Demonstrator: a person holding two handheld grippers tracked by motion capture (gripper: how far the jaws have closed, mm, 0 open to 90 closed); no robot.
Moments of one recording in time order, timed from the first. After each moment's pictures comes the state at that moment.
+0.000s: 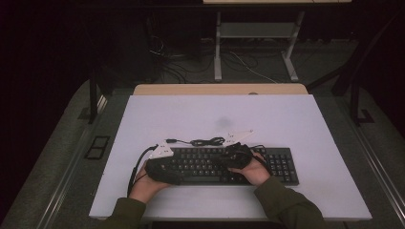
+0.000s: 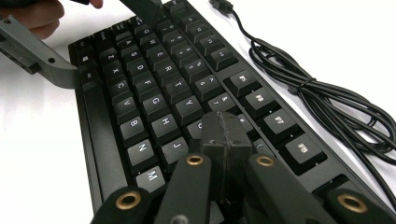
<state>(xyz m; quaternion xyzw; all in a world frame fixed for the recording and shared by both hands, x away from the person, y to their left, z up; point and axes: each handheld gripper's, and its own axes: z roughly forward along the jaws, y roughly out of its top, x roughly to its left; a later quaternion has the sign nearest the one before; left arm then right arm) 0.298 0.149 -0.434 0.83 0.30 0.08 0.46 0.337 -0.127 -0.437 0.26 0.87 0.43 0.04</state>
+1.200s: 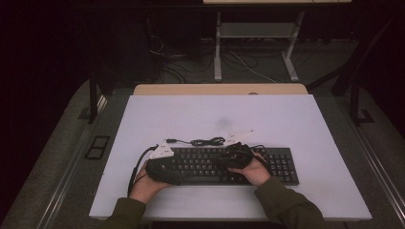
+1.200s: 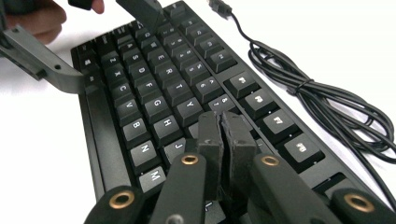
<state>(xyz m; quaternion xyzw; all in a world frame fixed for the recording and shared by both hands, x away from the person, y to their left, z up) 0.298 0.149 -0.435 0.83 0.30 0.08 0.46 0.336 -0.129 -0.435 0.26 0.86 0.43 0.04</state>
